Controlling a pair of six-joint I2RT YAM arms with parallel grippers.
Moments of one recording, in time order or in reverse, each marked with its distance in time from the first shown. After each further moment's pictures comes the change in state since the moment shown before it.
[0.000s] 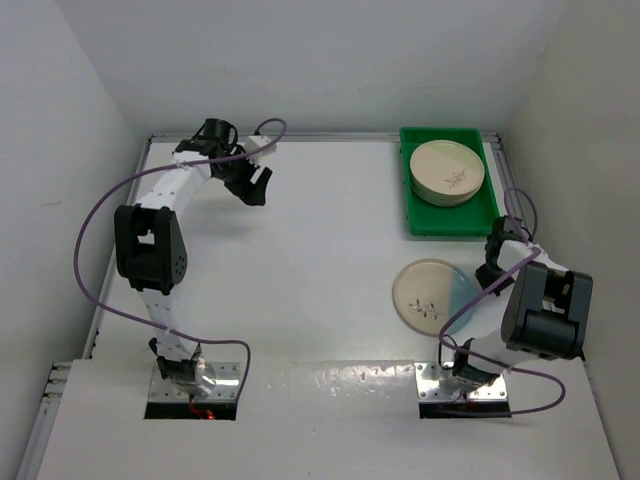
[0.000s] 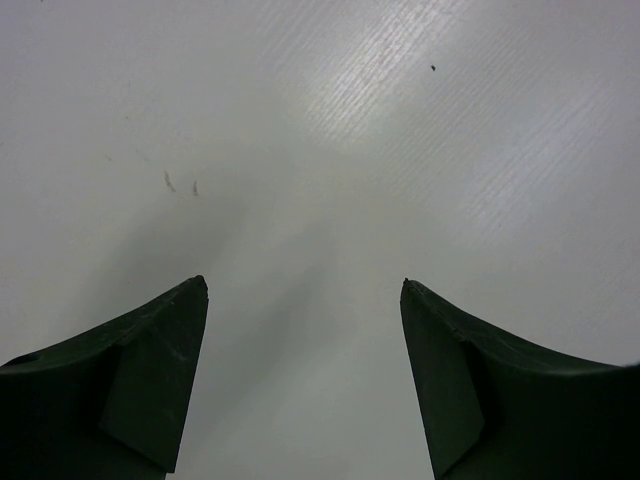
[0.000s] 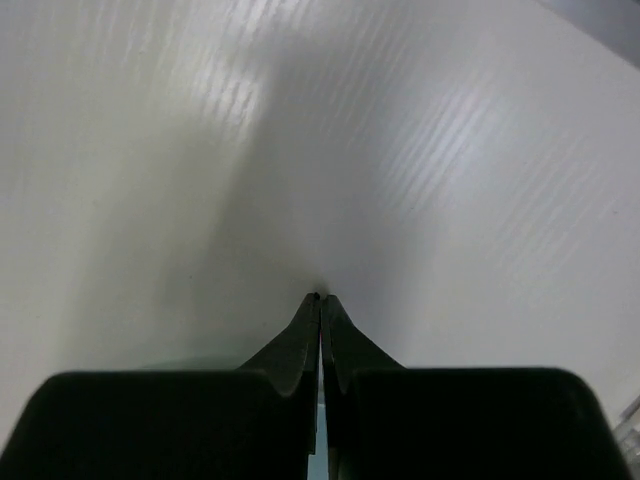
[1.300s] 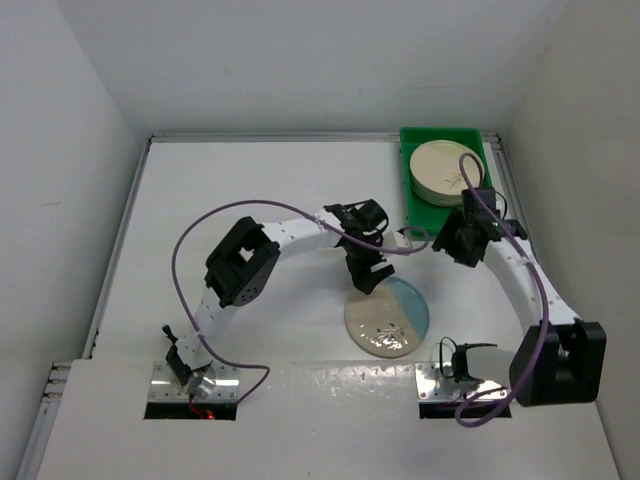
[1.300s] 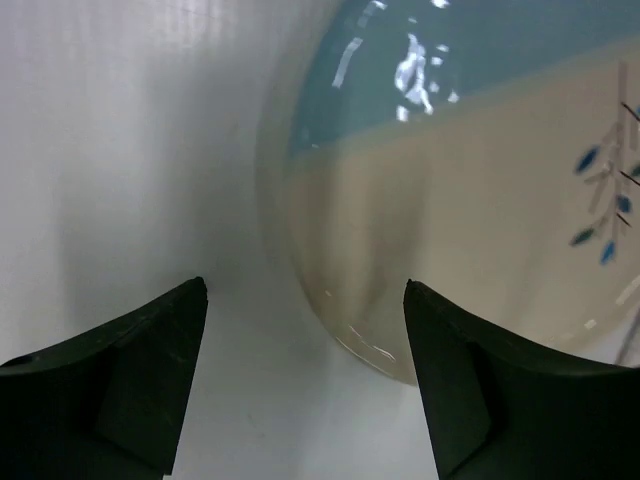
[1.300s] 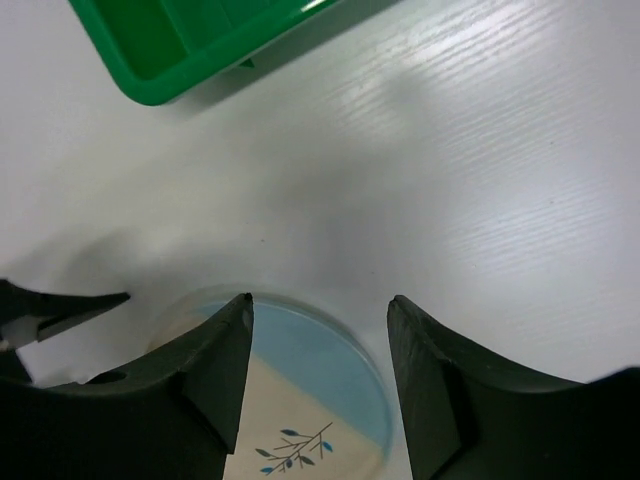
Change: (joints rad) left arm -0.752 0.276 0.039 0.079 -0.022 -0.153; right arm 0.359 -0.249 0.211 -0.214 -0.275 -0.205
